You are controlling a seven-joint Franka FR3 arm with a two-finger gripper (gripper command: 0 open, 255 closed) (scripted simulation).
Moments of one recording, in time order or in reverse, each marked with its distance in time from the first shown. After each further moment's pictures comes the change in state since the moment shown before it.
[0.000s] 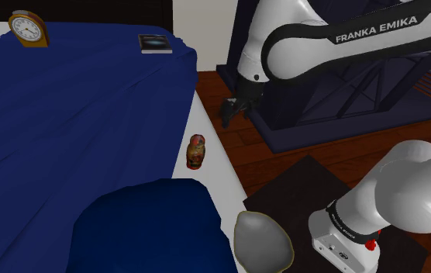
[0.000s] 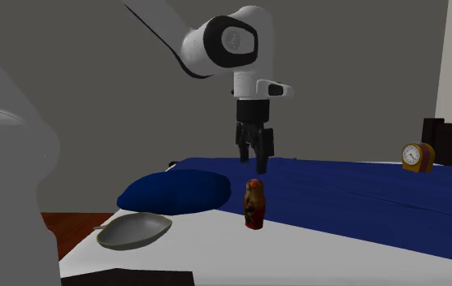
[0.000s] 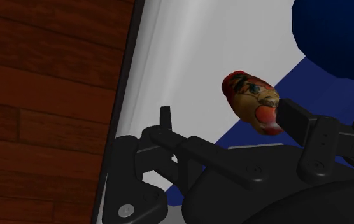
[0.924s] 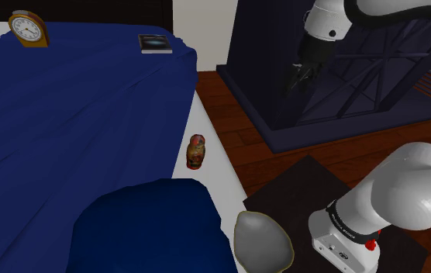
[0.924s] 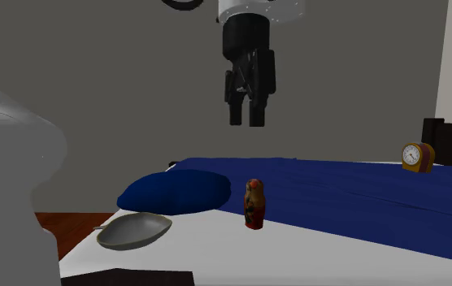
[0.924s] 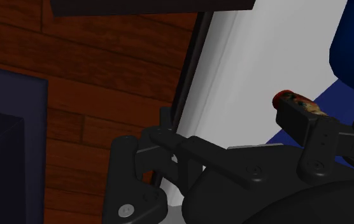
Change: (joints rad) arm -0.105 -0.355 -0.154 0.021 -0.147 -0.436 -0.140
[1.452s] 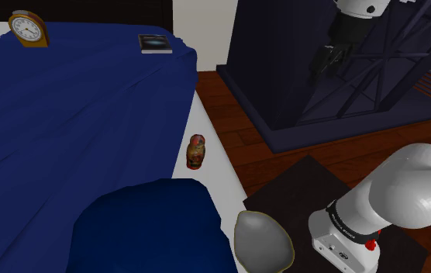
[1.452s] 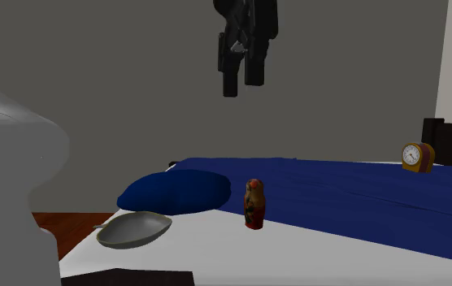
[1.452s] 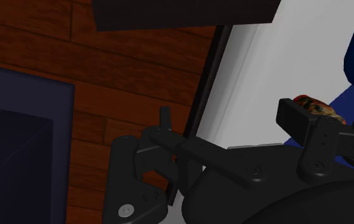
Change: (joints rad) arm -0.048 -0.072 -0.065 0.085 -0.082 -0.170 -0.076
